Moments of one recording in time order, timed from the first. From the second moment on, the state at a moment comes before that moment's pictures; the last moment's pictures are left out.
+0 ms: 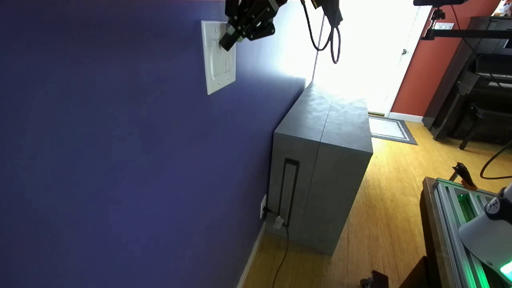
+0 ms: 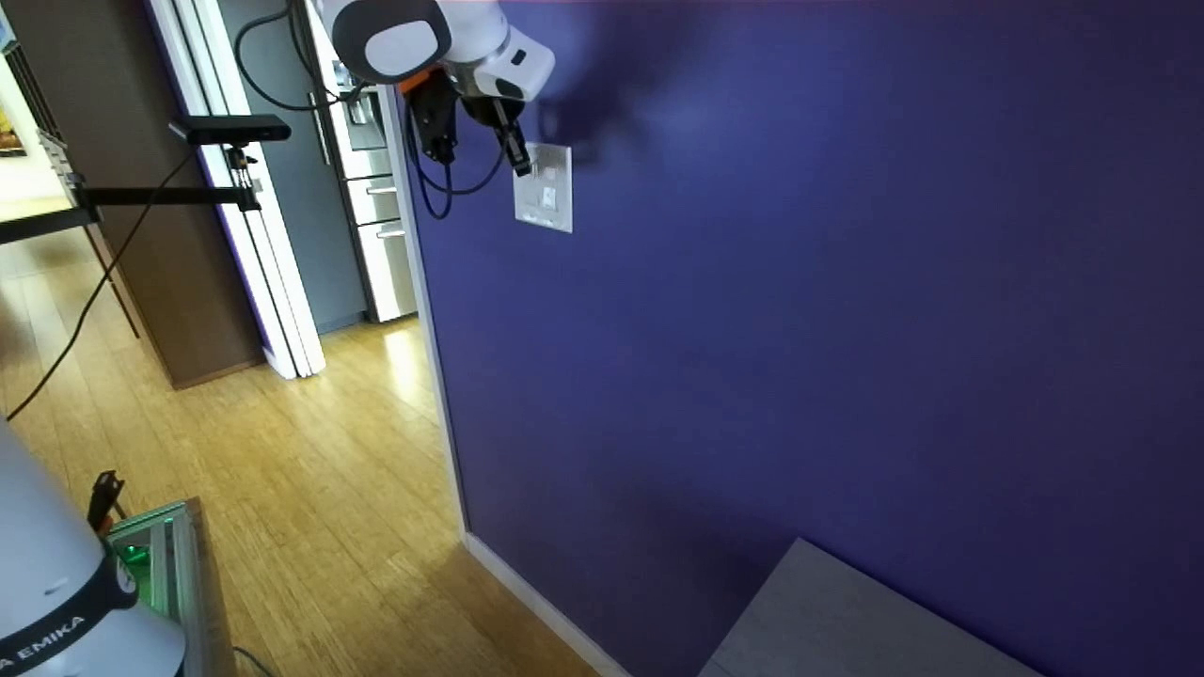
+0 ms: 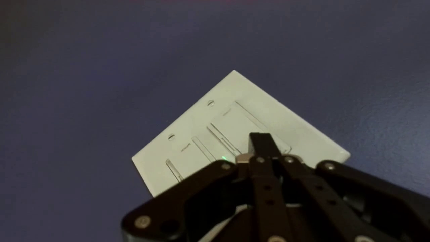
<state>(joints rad) 0.13 -0.18 0.09 -2.19 0.64 2.61 0.14</state>
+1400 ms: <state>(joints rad) 0.12 -0.22 -0.03 -2.20 1.10 2.37 -0.23</state>
